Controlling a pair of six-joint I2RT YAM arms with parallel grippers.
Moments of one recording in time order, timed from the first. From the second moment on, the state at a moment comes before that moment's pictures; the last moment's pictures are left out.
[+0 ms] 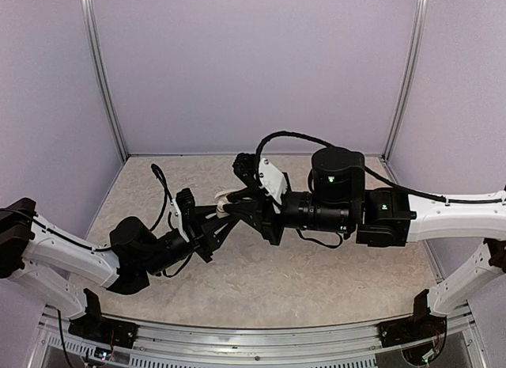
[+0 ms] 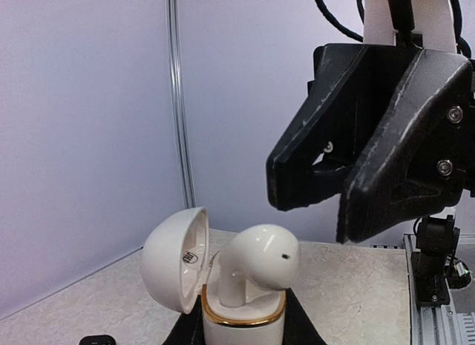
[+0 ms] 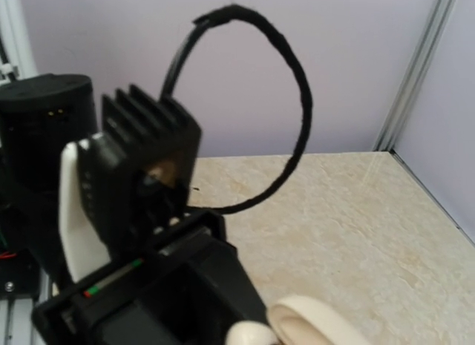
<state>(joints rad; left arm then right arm) -1.11 1.38 0.42 1.27 -0.03 0.11 1.26 1.40 1.16 0.07 0.01 -0.19</state>
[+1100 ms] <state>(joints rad) -1.11 1.38 0.42 1.26 -0.03 0.11 1.26 1.40 1.18 0.03 0.12 -0.19</state>
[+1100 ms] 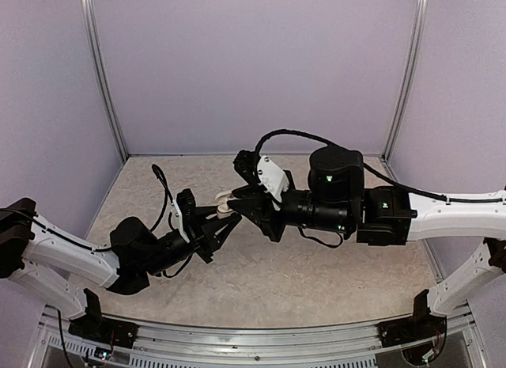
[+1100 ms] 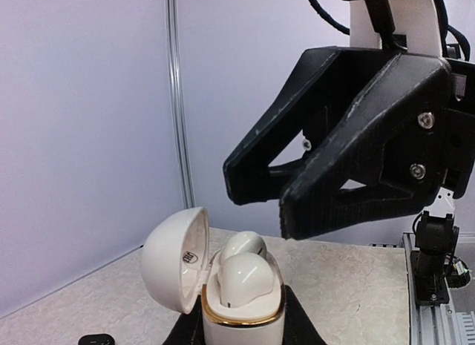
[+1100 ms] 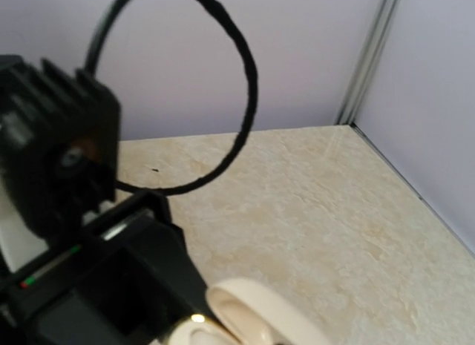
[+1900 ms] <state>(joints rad) -1.11 1.28 0.42 1.17 0.22 0.10 1.14 1.27 1.15 -0.05 -0.26 -0.27</state>
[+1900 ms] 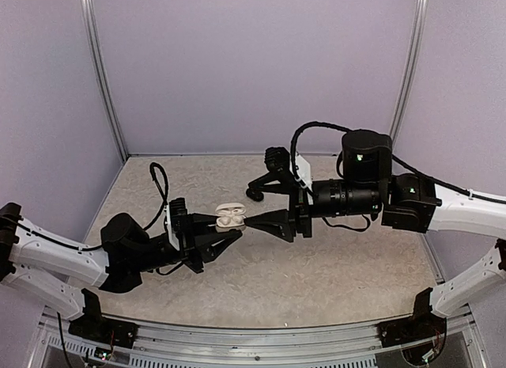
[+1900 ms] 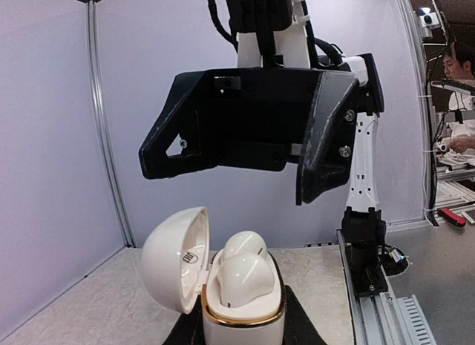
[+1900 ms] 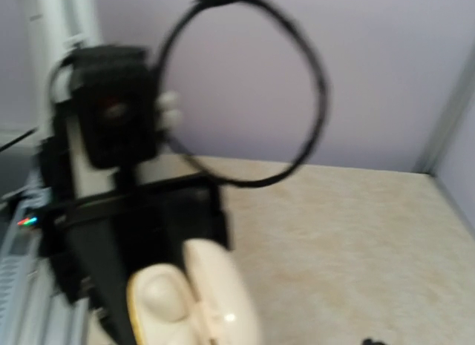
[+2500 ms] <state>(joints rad) -1.11 1.27 0.42 1.13 0.29 0.09 1.14 1.37 1.16 -0.12 -0.44 -0.29</state>
